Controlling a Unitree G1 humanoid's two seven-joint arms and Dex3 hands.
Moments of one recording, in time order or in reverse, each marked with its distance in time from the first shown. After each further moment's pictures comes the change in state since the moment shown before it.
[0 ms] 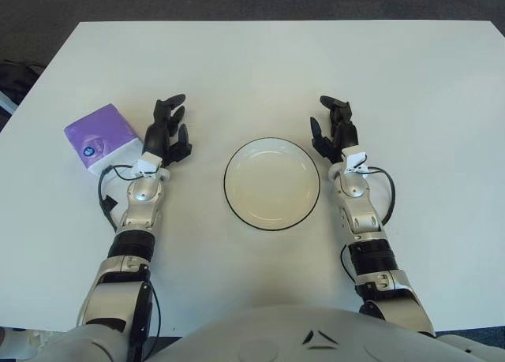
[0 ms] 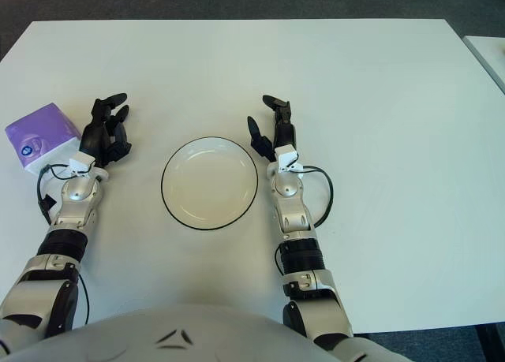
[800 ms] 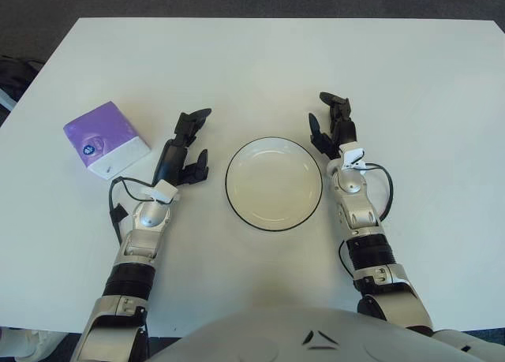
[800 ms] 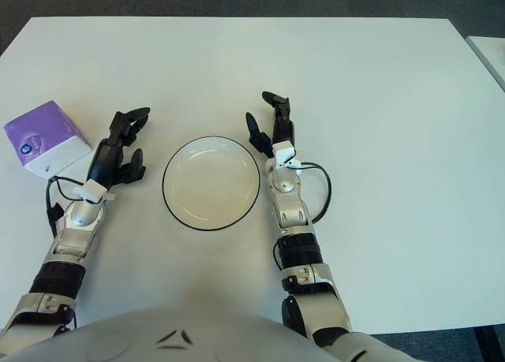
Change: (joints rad) left arm 0.211 0.009 -0.086 -0.363 0.158 -0.076 -0.004; right arm -0.037 0.002 0.003 0.047 -0.007 -0.003 -0.030
